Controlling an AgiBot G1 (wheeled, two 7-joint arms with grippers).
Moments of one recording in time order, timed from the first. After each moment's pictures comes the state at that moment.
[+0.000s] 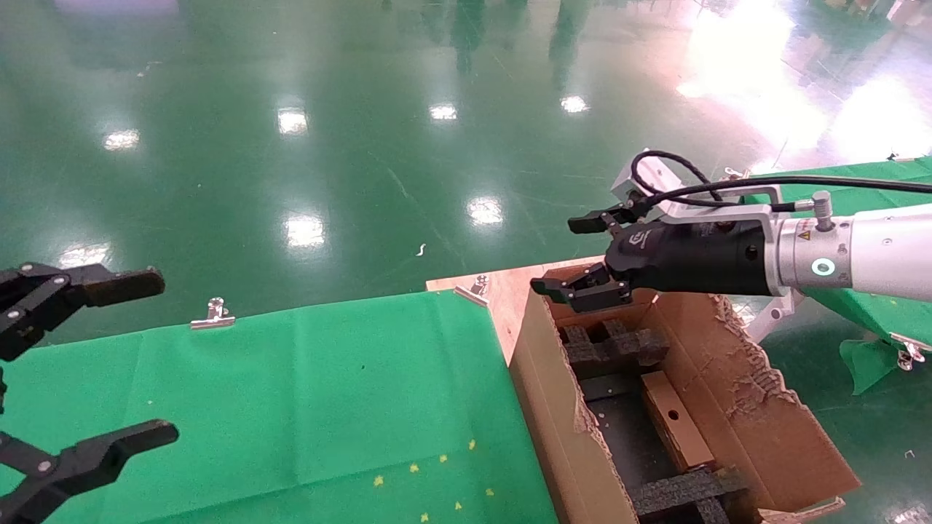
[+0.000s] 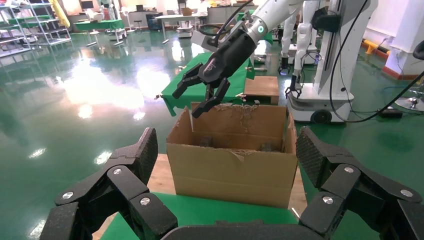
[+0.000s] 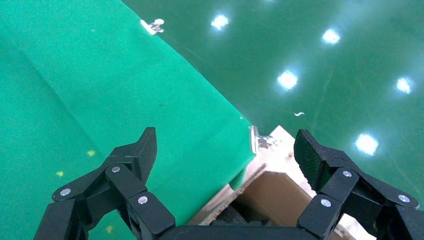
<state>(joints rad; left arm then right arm) -1.08 0.58 0.35 -1.24 0.66 1.45 -0.14 1.86 -0.40 -1.55 1.15 -0.77 -0.82 0.28</state>
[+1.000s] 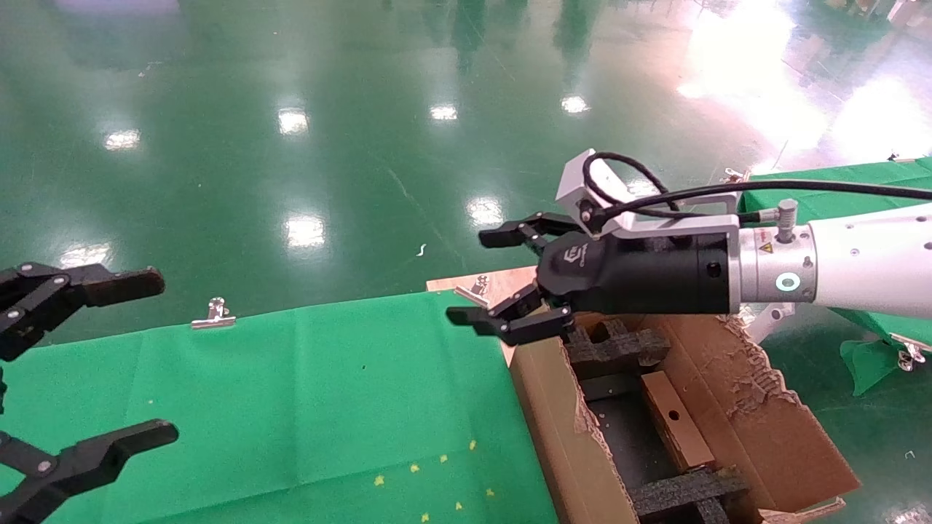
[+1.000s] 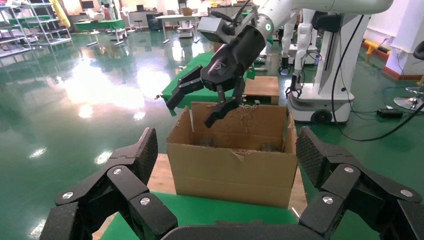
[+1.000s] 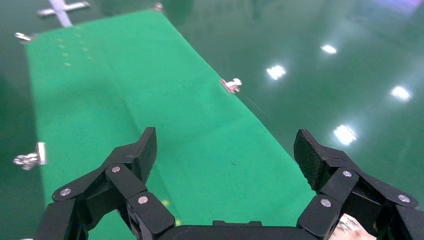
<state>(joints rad) -1.08 0.58 0.35 -1.24 0.66 1.45 -0.14 1.57 -0.48 -1.09 1.19 -0.76 -1.07 0.25</state>
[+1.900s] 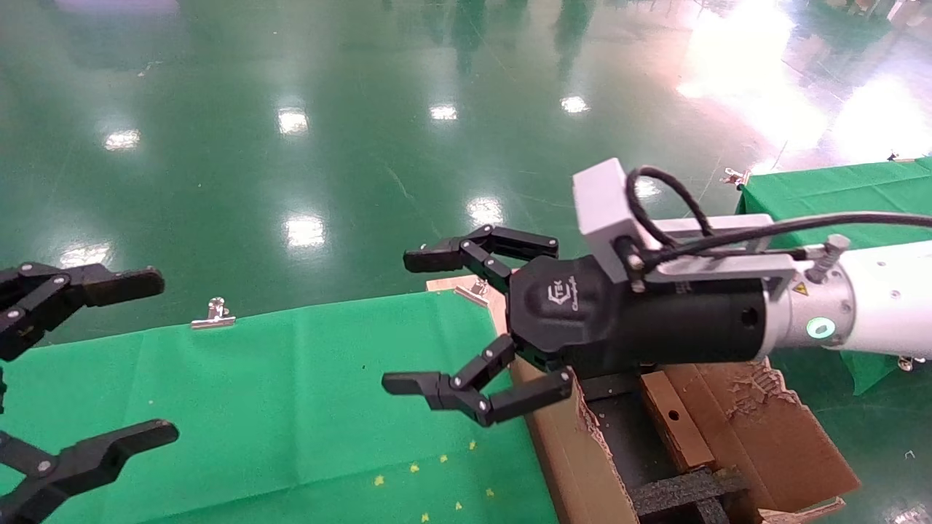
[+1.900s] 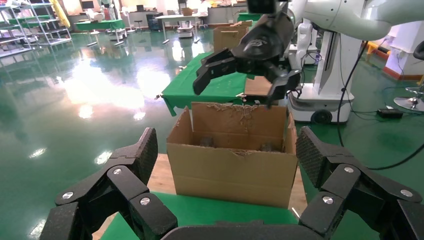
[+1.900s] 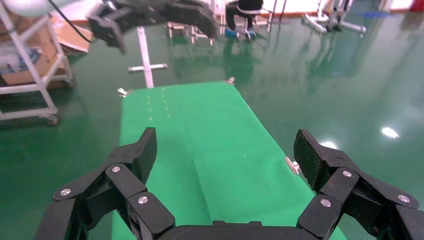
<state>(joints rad) -1.08 0.58 0.35 -1.24 0.66 1.45 -0.14 1.22 -0.57 -0.51 1.26 -0.74 -1.37 0.20</state>
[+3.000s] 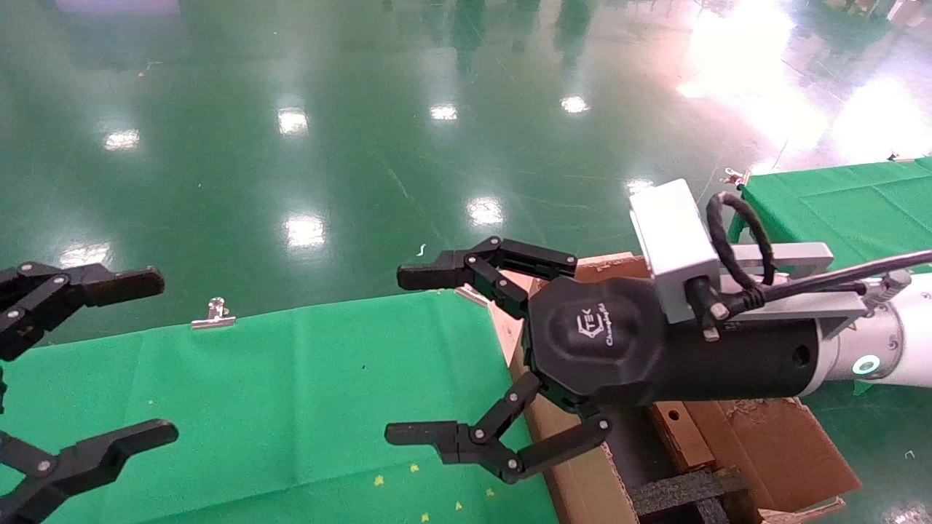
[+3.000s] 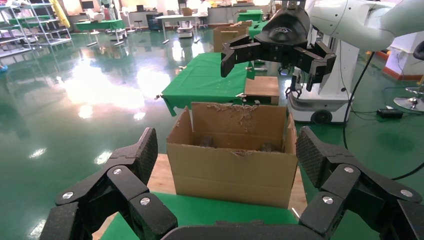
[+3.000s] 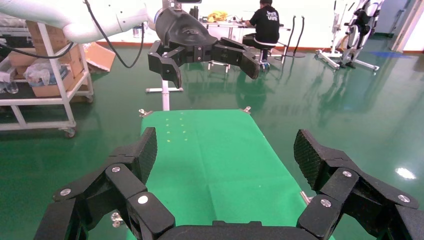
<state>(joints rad) -1.08 0.58 0.35 -1.24 0.66 1.45 -0.14 1.07 -0.61 -0.27 1.29 -0.73 -1.50 0.19</state>
